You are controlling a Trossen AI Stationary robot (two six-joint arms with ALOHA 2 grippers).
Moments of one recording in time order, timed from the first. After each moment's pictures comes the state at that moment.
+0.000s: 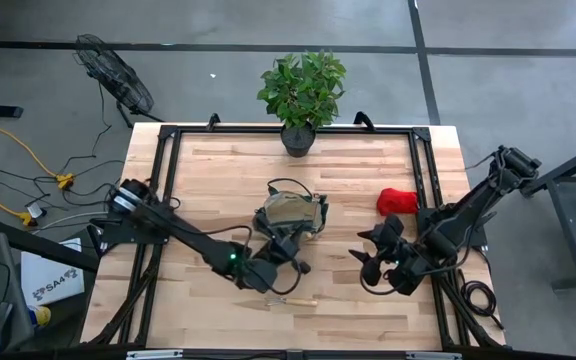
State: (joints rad) left arm -0.48 1.86 1.30 0.37 -1.31 0.12; right arm 0.74 1.25 0.87 -0.64 0.83 1.13
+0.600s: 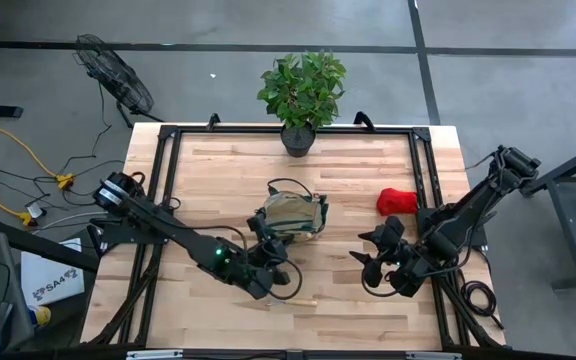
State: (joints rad) left arm -0.51 1.74 1.30 -0.27 -1.02 -0.27; right arm 0.75 1.25 0.87 -0.64 0.83 1.15
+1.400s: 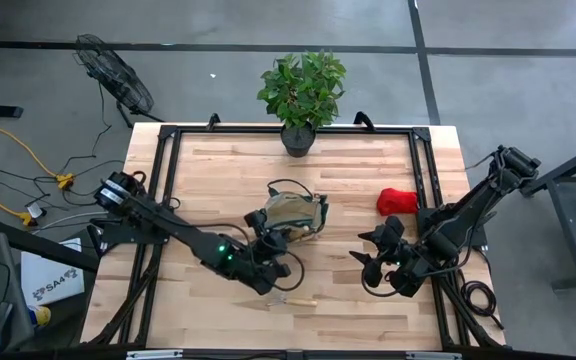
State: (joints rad) left arm -0.48 1.75 1.30 -0.39 -1.02 -0.40; right arm 0.75 1.25 0.87 -0.64 0.84 1.15
